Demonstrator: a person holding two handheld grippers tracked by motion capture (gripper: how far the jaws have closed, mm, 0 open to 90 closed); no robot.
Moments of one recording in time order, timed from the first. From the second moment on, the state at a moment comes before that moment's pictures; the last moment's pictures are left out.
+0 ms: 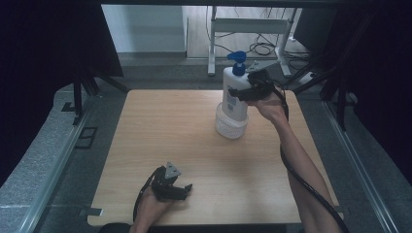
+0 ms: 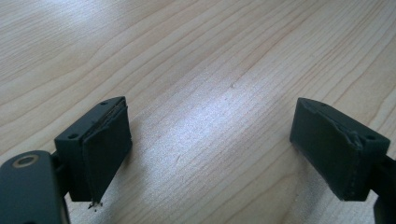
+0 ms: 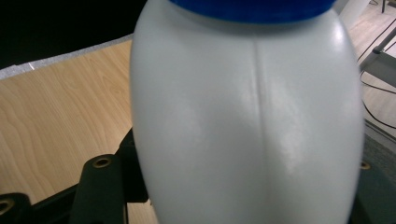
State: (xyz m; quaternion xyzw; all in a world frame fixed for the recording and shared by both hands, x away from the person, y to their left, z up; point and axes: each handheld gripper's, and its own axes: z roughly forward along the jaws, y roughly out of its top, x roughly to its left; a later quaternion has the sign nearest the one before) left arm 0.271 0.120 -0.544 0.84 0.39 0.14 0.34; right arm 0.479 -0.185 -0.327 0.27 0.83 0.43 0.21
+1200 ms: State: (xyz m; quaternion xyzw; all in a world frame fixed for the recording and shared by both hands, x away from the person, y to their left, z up) left arm 0.272 0.121 -0.544 0.85 0.39 0.14 0.34; right arm 0.501 -0.180 -0.406 0.27 0.86 0.40 0.18
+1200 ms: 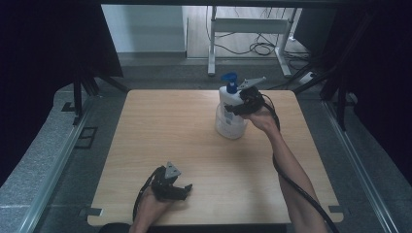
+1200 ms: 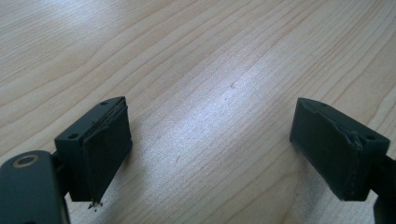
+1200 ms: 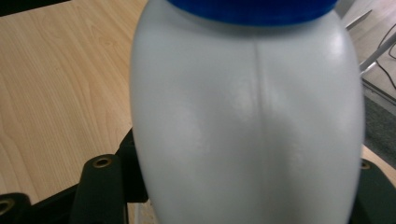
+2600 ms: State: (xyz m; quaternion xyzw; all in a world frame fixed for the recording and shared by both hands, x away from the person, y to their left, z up) left arm 0.272 0.121 -0.544 0.85 0.38 0.14 0.34; right arm 0.495 -0.182 -0.412 0.29 0.84 0.42 0.17
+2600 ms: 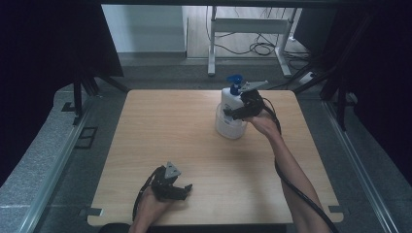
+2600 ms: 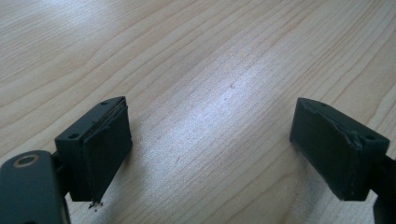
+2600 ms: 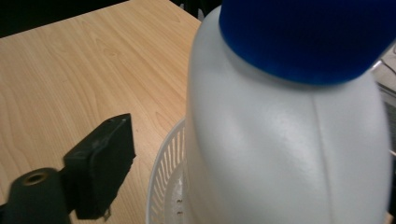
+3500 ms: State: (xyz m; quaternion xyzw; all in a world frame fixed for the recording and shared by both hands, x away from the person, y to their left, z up) left arm 0.272 0.121 -0.544 0.85 0.38 0.14 0.34; right arm 0.470 -0.198 -0.402 0.29 0.83 0.42 0.20
